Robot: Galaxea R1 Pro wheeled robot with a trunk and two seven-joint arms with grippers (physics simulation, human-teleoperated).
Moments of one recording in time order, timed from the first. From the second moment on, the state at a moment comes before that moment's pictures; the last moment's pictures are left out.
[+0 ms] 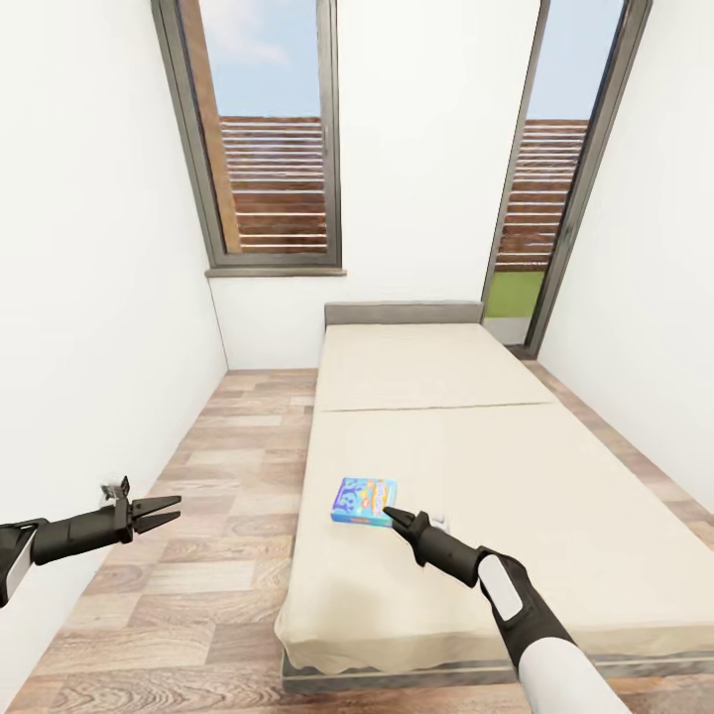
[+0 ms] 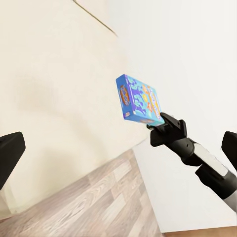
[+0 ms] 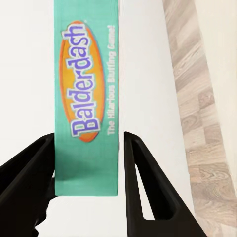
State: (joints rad) left arm -0.77 0.48 0.34 -0.44 -0.06 0.69 -1.56; right arm -0.60 0.10 -0.31 -0.61 -0.54 0.73 0.70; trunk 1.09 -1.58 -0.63
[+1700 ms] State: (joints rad) left arm -0.77 0.45 0.29 -0.56 -0.06 0.83 -1.56; right arm -0.61 0.07 -0.31 -0.70 -0.53 0.72 0.90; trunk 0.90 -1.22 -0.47
